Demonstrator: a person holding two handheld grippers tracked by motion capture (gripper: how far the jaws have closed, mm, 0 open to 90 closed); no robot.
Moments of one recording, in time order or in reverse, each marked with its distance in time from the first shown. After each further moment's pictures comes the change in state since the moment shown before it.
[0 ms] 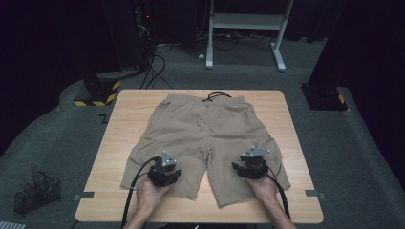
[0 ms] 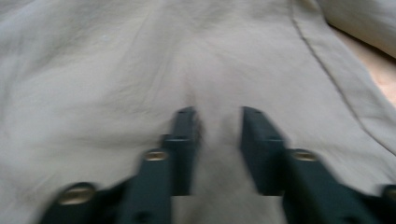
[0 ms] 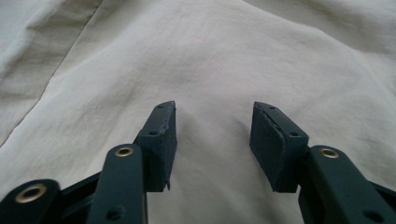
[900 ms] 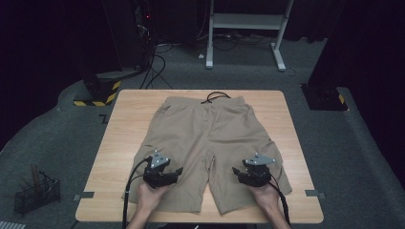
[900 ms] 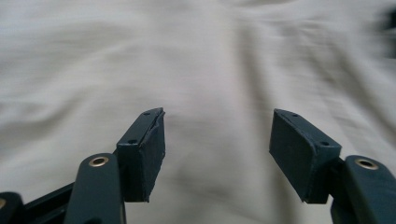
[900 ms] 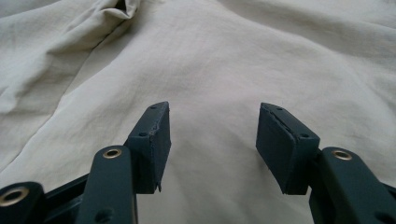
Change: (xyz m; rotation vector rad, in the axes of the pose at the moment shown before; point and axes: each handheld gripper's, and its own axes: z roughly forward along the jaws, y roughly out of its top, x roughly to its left) left arm 0.012 -0.005 -0.015 -0.164 0.054 -0.156; right arm 0.013 -0.016 -0.017 -0.062 -0.007 0.022
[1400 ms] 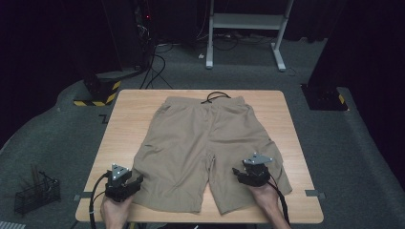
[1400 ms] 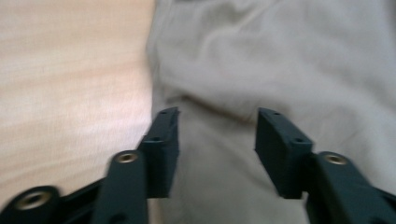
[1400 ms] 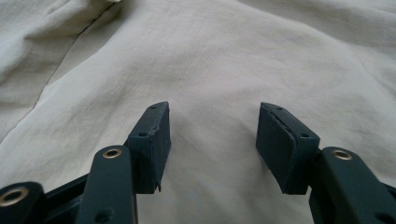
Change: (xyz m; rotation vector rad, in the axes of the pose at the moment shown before) left arm 0.059 -0.064 -0.068 0.072 0.197 -0.163; right arm -0.001 0.000 0.005 0.036 -0.013 -0.015
